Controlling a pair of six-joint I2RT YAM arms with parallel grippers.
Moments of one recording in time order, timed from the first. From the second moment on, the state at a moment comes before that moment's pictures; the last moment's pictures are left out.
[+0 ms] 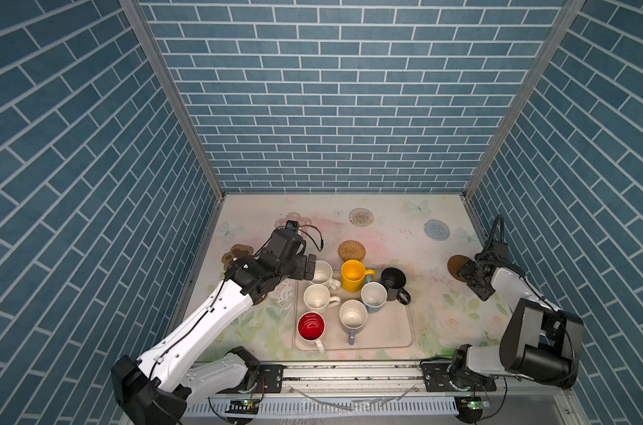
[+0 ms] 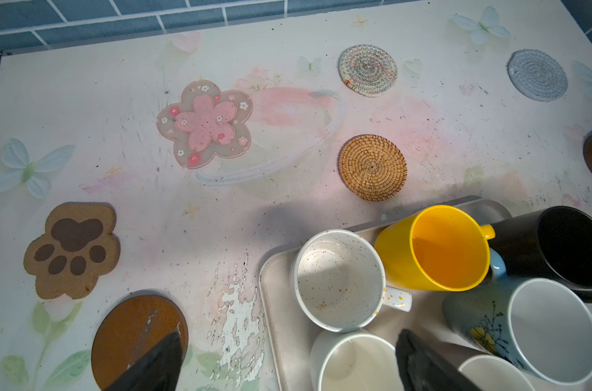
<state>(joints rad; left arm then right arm) -0.62 1.09 1.07 -0.82 -0.21 -0.34 -0.31 1.41 0.76 -0.49 -0.01 0.57</state>
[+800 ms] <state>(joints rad) -0.62 1.16 1.10 -0.82 -0.24 -0.33 -0.42 1.66 0.88 -0.30 -0.13 0.52</state>
